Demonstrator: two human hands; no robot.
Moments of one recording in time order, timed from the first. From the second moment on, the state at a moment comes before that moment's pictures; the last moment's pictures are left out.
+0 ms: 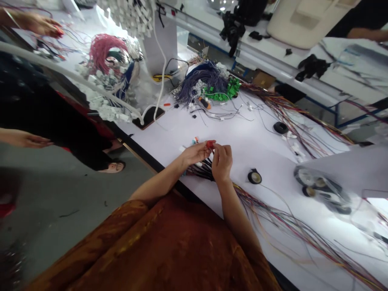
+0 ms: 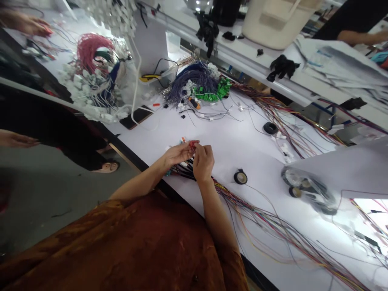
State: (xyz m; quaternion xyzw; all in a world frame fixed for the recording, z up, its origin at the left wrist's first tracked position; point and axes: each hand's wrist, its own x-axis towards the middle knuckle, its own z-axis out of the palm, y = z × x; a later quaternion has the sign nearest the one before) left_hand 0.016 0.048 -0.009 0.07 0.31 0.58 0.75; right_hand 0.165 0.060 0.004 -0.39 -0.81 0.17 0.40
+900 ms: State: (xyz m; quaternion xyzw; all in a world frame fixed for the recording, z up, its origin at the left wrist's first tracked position) left_hand 0.018 0.059 -0.060 0.00 0.14 0.59 0.79; right_hand 0.165 0.068 0.002 -0.27 -0.88 -0.09 0.38
